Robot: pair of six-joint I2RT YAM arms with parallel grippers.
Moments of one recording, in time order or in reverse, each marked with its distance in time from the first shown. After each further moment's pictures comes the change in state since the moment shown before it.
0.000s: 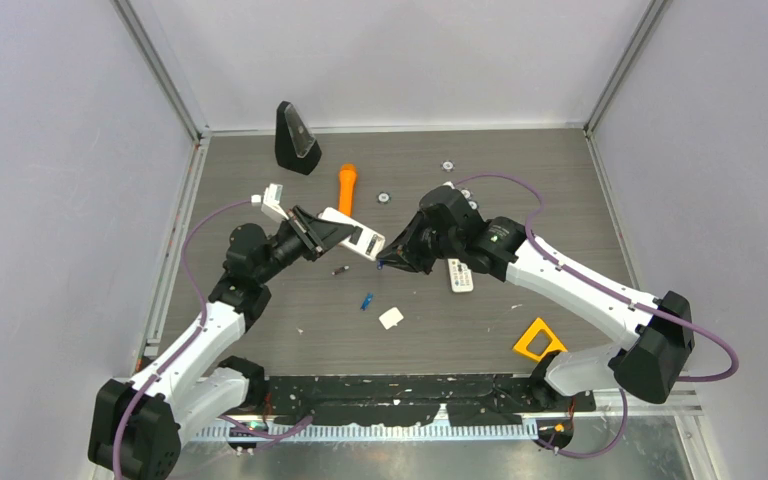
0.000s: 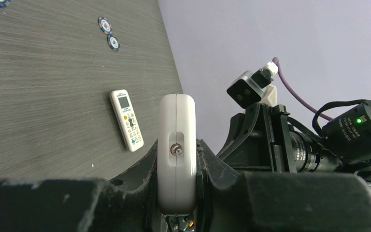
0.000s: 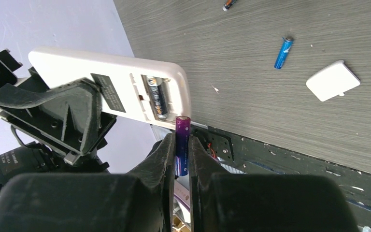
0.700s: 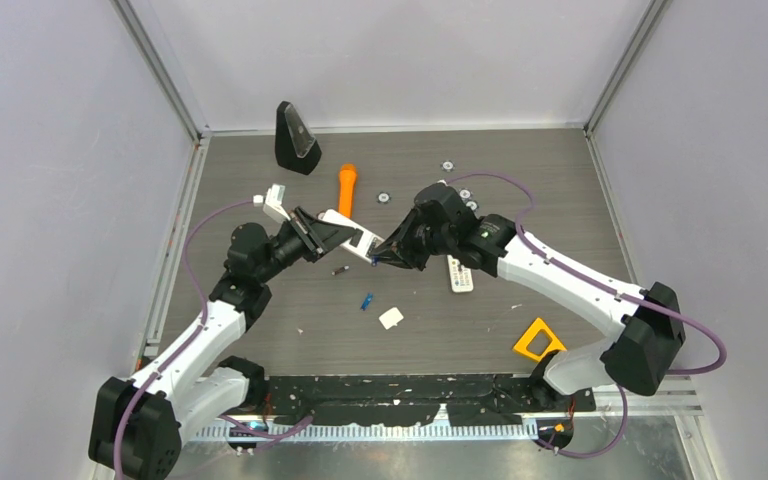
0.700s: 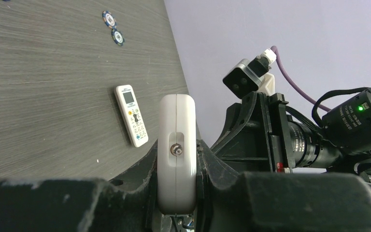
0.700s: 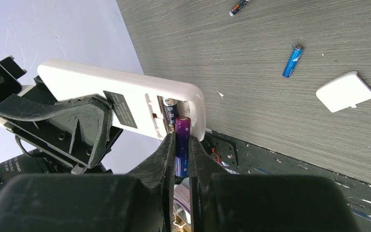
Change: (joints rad) left arm 0.001 0.010 0.000 -0.018 0.017 0.021; right arm -0.016 0.050 0.001 0.072 -0.028 -0.002
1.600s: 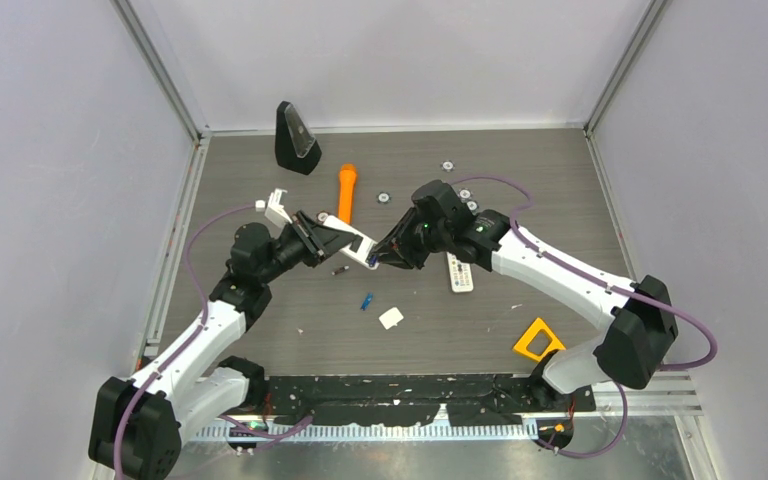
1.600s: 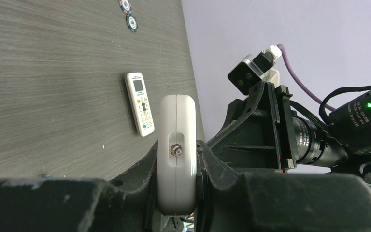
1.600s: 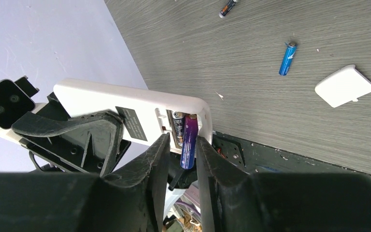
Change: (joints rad) left arm -0.001 0.000 0.000 -0.080 -0.007 -0.015; right arm -0.025 0.045 0.017 -0.029 -0.018 0.061
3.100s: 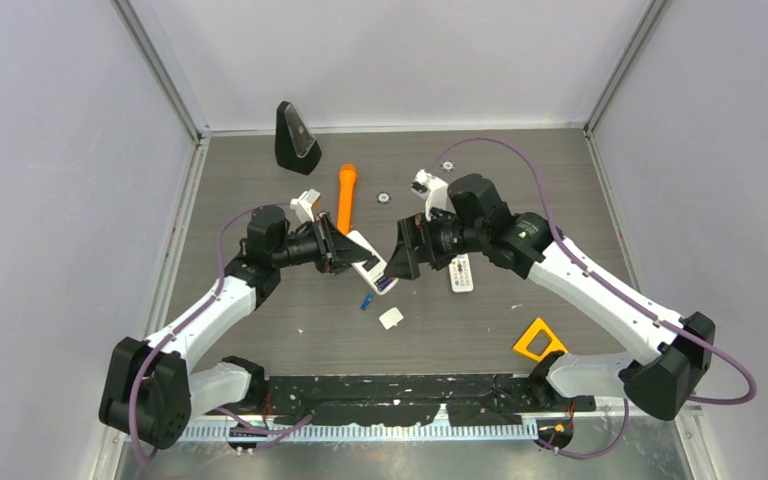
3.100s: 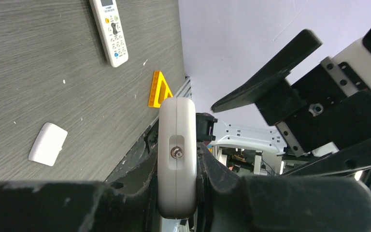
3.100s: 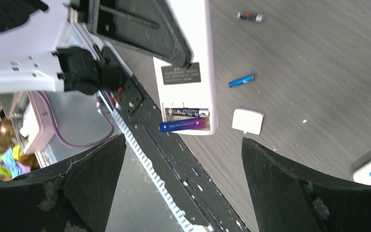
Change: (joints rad) left arm 0.002 0.188 0.108 -0.106 0.367 -0.033; right arm -0.075 -0.200 -0.010 -0.063 -0.266 -1.005
